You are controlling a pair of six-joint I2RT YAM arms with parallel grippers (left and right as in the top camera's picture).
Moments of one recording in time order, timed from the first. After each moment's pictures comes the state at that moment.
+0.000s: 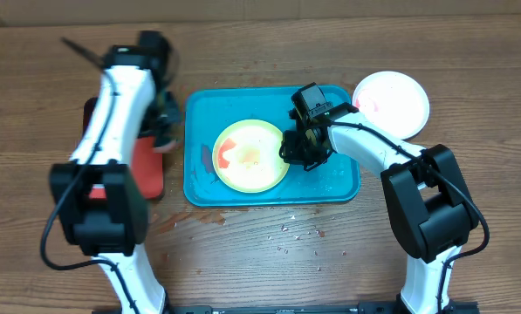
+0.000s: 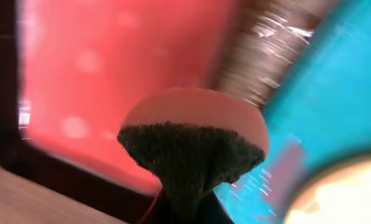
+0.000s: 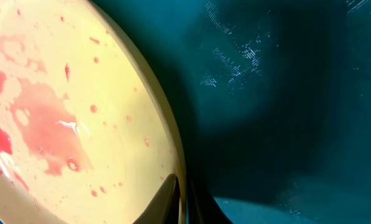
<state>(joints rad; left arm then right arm) 0.01 2.03 1.78 -1.31 -0.19 -0.50 0.45 2.05 1.35 -0.65 -0.30 0.46</state>
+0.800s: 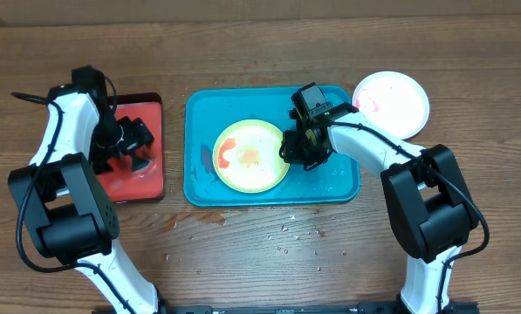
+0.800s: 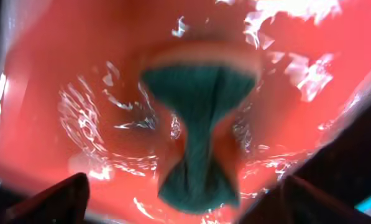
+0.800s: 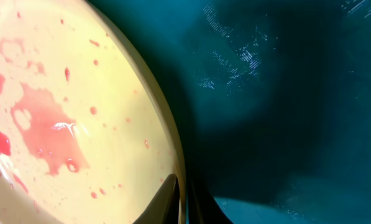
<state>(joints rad) 0.26 2.03 1.55 -1.14 0.02 -0.37 0.45 2.05 1.36 -0.65 -0.29 0.46</state>
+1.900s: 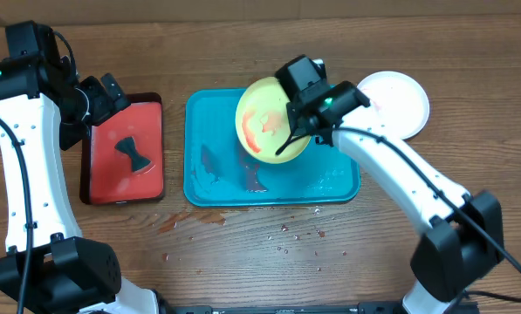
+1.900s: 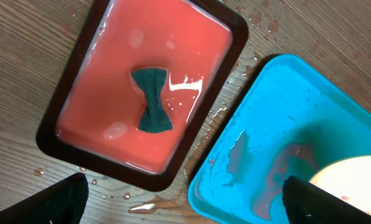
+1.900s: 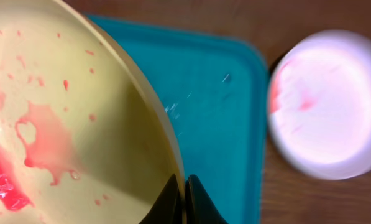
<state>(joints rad) 0.27 1.74 1.82 -1.35 0.12 -0.36 0.59 1.83 1.62 -0.93 0.39 0.34</state>
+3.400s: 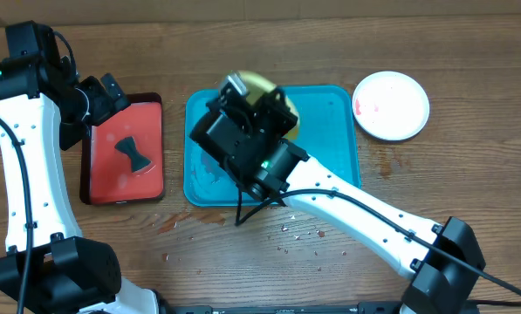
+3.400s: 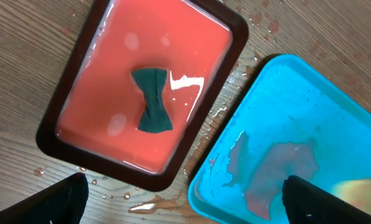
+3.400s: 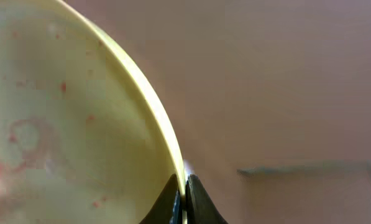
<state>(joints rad) 0.27 1.74 1.82 -1.35 0.12 -0.36 0.94 1.82 1.62 -0.76 1.01 -0.21</state>
